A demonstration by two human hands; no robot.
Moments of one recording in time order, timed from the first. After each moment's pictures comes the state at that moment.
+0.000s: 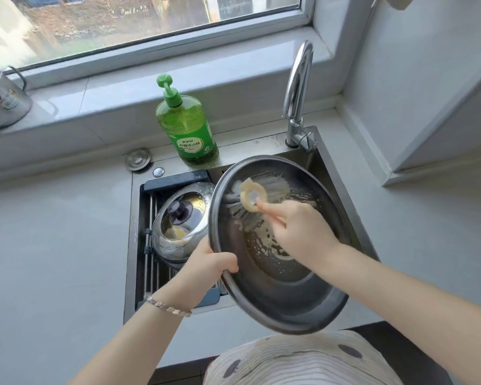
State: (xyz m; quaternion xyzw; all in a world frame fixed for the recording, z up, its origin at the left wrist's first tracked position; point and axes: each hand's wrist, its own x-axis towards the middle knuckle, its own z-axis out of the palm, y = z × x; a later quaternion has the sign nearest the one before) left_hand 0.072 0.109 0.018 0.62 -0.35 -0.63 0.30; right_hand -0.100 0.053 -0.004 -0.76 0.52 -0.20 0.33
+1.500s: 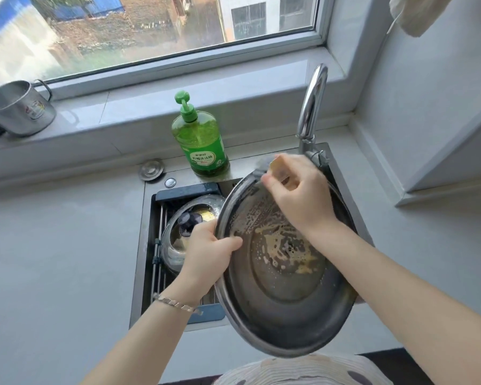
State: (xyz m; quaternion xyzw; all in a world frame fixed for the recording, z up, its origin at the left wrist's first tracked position) left_hand 0.074 0.081 0.036 0.69 -0.40 -0.47 0.38; right_hand -0.075 -0.001 0.032 -0.69 0.54 -0.41 0.27
